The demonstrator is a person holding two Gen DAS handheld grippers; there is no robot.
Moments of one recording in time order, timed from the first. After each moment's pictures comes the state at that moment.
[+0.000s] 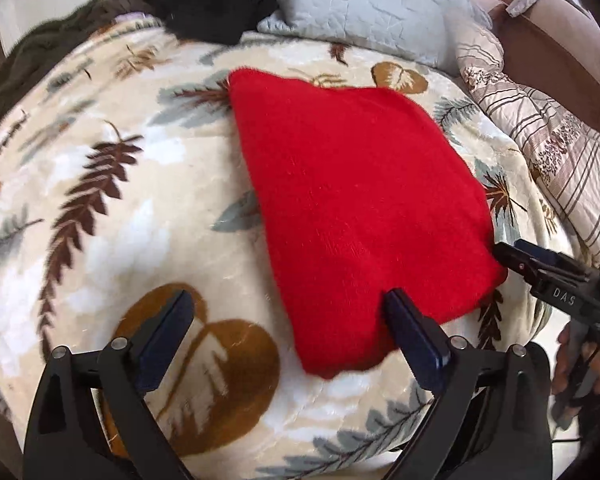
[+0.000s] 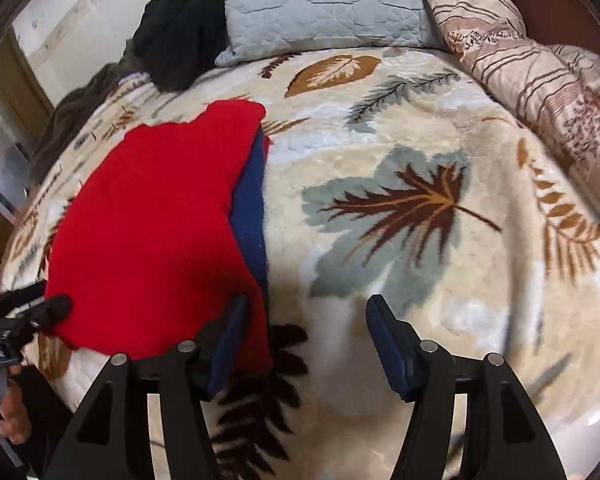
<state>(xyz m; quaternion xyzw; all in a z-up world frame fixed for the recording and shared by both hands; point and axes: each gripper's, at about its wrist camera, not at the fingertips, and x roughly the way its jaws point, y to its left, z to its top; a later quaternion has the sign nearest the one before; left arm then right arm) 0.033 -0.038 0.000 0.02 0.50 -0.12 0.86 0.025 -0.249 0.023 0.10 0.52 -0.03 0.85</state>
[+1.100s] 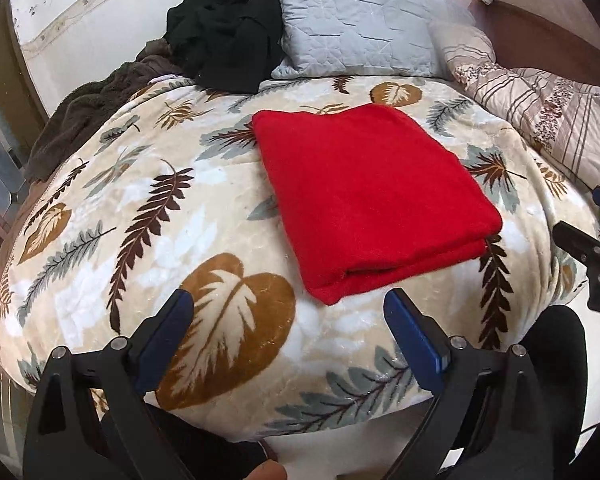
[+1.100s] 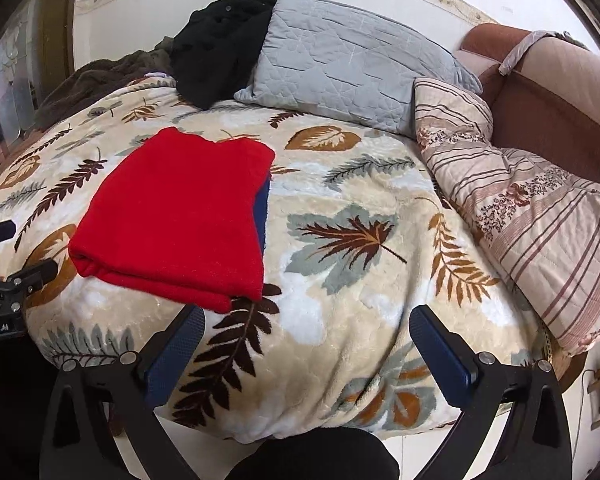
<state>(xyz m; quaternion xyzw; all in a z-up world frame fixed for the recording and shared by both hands) -0.042 -0.050 0.023 0.09 0.42 -0.07 0.90 -0.052 -0.211 0.090 -0.06 0.44 -0.07 0.89</state>
